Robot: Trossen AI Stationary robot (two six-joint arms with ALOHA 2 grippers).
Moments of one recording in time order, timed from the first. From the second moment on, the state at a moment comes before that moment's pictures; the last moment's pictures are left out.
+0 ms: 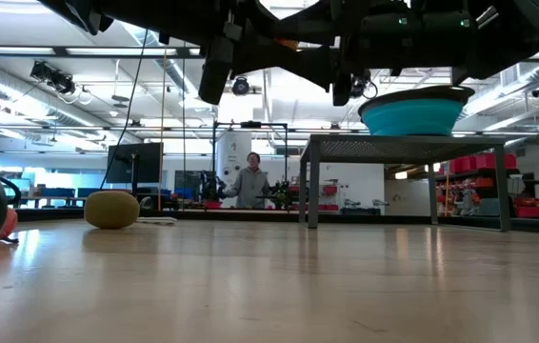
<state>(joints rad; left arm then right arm) -0.31 1.62 0.81 0.71 -0.63 1.09 0.17 1.66 0.67 1.02 0.25 0.21</state>
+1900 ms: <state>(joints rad) -0.16 1.62 0.81 0.47 -0.38 0.32 0.02 0.90 0.67 0.04 0.82 -0.06</state>
